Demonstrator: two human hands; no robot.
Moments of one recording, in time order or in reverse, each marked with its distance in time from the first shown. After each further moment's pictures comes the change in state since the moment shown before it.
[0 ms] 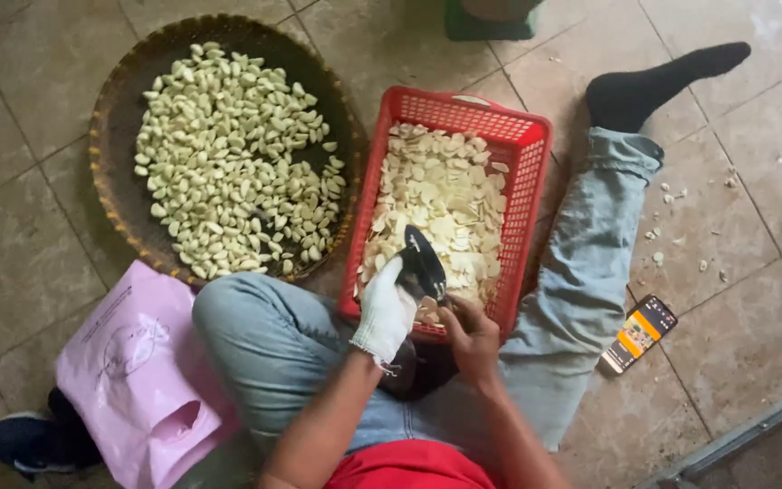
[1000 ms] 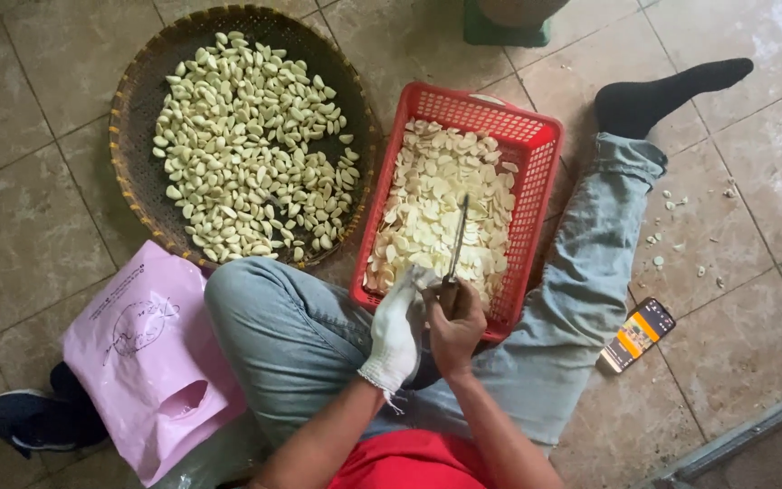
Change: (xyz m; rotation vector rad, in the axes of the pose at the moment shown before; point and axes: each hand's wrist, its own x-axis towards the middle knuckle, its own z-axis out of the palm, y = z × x) left_hand -0.133 0.027 0.006 0.591 -0.177 0.353; right_hand -0.014 -0.051 0.056 0.259 0.210 -0.164
